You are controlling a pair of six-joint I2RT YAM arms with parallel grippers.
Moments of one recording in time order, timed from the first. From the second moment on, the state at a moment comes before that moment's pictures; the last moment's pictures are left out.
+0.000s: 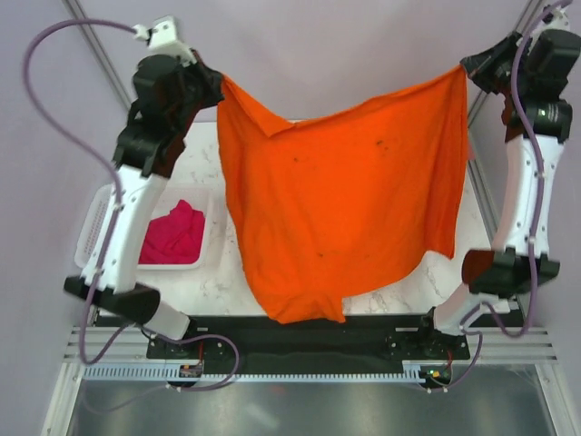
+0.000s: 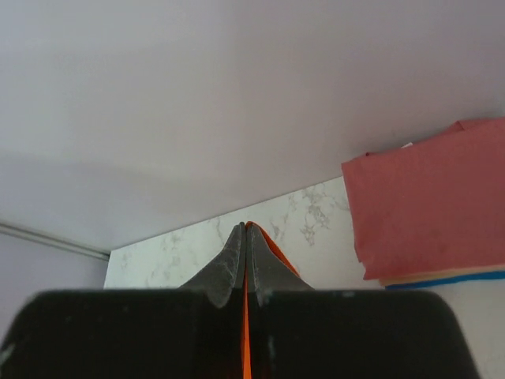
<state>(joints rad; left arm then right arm) -0.36 1.47 2.00 -0.56 -0.20 -0.37 -0.23 1.63 2.14 -0.61 -0.32 0.56</state>
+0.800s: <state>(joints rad) -0.37 1.25 1.54 -0.07 -0.11 -0.30 -0.33 1.57 1.90 -0.06 -0.30 0.45</state>
